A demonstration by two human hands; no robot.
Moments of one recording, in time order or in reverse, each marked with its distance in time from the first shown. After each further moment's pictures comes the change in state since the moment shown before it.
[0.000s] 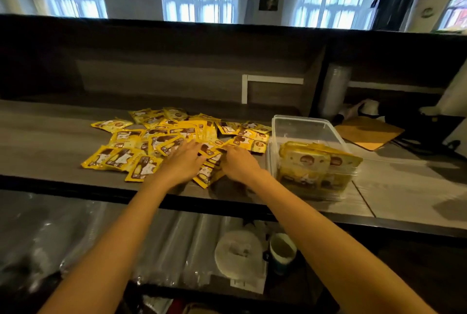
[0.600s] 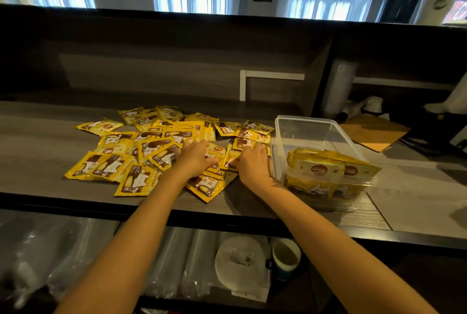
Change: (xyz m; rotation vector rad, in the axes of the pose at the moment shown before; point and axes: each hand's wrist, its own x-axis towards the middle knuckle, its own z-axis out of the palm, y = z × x) left_hand 0.060 0.006 0.017 -0.034 0.037 -0.080; right_hand 0.021 0.018 0.006 -0.112 0.195 0.197
